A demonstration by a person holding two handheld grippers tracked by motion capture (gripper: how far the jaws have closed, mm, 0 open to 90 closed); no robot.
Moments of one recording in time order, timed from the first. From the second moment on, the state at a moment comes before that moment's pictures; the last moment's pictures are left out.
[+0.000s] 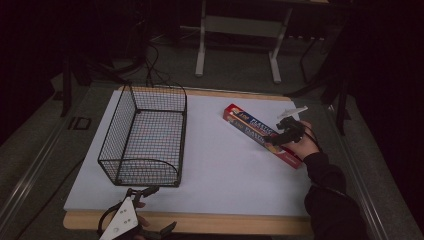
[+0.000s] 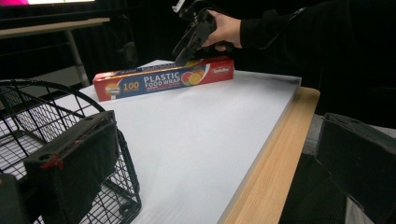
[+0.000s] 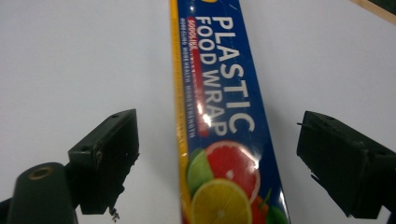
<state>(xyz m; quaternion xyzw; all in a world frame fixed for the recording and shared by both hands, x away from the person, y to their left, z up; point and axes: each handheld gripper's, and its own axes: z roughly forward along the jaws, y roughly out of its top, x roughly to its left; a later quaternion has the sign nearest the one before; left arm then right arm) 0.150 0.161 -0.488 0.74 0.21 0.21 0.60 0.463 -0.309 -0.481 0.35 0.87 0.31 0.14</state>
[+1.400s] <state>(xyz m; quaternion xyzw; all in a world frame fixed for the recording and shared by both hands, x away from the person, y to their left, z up) 0.142 0.165 -0.488 0.74 0.22 0.21 0.60 0.532 -0.247 -0.501 0.32 0.94 0.10 0.03</state>
